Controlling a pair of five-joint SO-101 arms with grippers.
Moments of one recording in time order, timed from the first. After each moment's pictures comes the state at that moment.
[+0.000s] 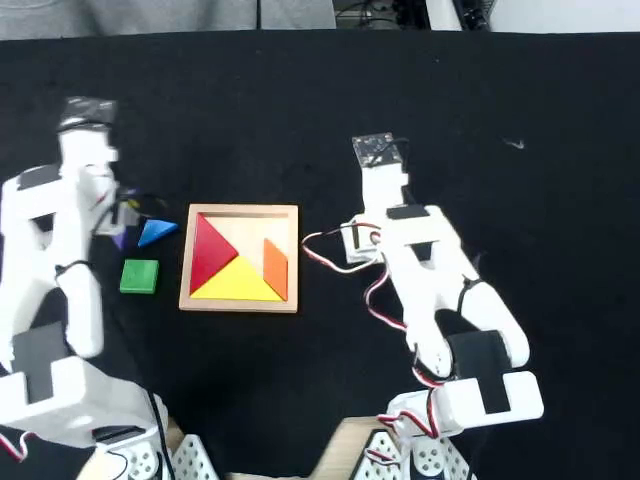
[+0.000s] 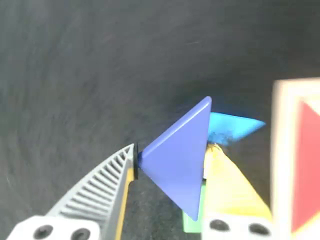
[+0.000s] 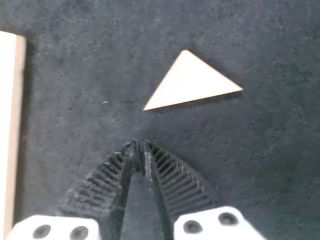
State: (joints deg) left arm -20.1 3.0 17.1 57.7 -28.5; right arm -7.0 0.0 40.2 39.9 3.0
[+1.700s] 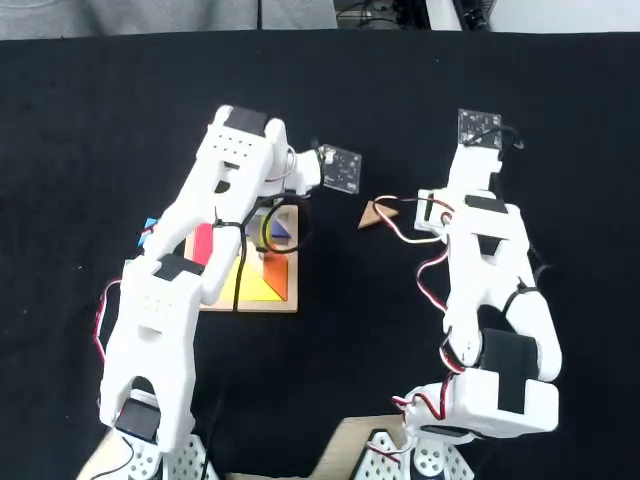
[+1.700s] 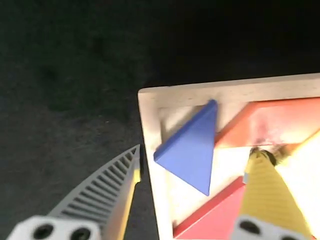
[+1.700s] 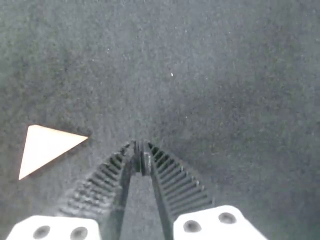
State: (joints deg) left arm 13.8 44.5 -37.2 84.4 -79.9; right arm 10.8 0.0 36.4 35.0 3.0
